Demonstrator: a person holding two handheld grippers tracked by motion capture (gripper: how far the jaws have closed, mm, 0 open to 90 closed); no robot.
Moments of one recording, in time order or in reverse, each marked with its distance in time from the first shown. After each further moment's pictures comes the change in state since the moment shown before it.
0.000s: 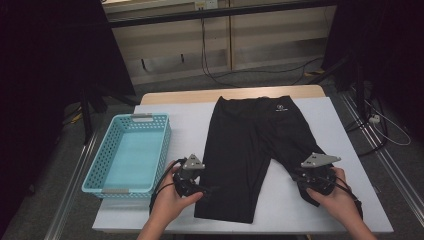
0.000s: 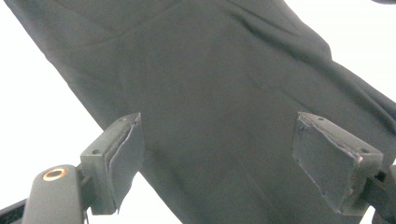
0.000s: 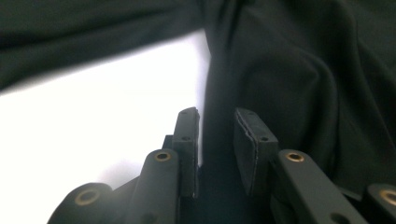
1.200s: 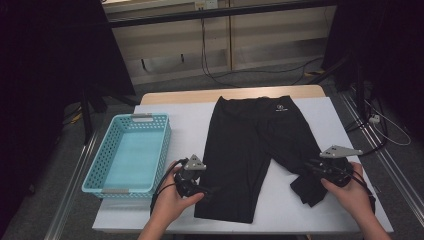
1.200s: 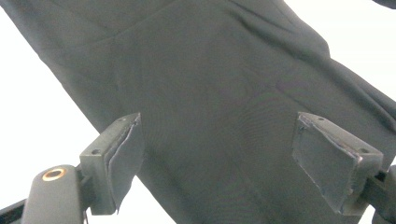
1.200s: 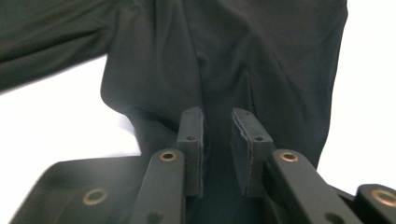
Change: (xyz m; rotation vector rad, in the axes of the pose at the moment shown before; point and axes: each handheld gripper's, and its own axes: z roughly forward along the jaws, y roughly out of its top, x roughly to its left) left arm -0.002 0.001 0.002 0.010 -0.004 0.008; right arm -0.040 -0.008 -0.015 -0.071 -0.078 0.109
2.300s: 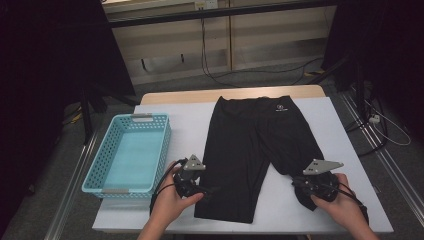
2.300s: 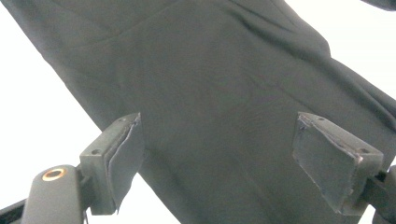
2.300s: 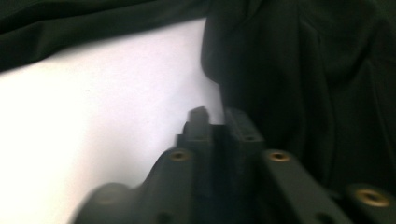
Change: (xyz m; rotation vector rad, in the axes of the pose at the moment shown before) left arm 0.000 -0.001 -0.001 -0.006 0.004 0.001; right arm 0.045 -0.008 0.000 0.090 0.130 -0.151
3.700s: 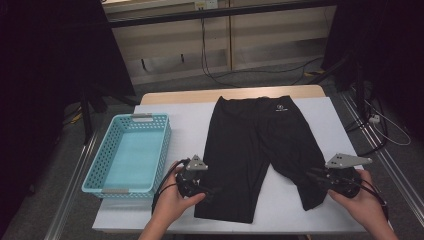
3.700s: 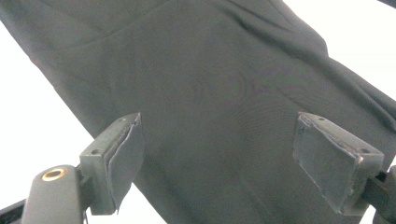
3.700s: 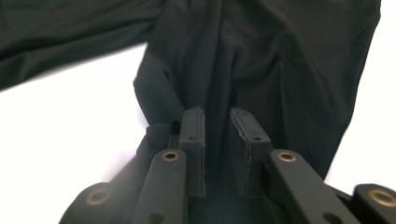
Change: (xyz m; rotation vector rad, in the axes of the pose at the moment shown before) left arm -0.002 0.002 0.005 0.008 -0.010 0.008; right arm -0.027 -0.006 -0.035 -0.097 -0.033 0.082
